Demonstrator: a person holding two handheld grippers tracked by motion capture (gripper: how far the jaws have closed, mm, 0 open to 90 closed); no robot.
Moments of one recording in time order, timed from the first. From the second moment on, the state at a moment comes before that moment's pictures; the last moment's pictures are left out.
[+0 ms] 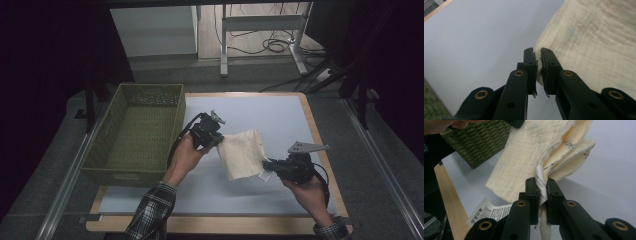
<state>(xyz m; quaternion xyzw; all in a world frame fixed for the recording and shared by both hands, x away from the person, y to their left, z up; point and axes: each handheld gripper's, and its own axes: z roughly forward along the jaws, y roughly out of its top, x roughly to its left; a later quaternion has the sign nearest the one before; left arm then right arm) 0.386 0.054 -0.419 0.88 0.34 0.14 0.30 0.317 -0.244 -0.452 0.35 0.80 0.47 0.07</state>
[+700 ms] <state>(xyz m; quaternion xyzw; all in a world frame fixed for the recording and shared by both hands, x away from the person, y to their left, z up) 0.380 0.104 -0.396 0.87 0.36 0.14 0.29 0.328 -0.202 -0.433 0.32 0.81 0.48 0.07</state>
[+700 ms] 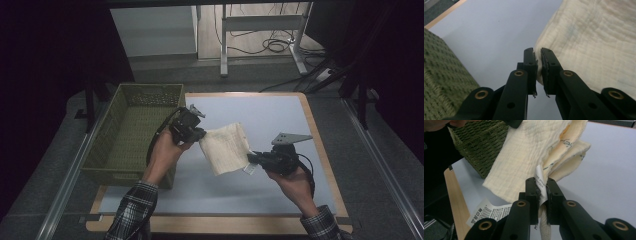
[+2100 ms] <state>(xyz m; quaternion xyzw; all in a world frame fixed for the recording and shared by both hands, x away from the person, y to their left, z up) 0.357 0.224 -0.353 0.83 0.44 0.18 0.30 0.343 -0.092 -0.389 0.25 0.83 0.49 0.06</state>
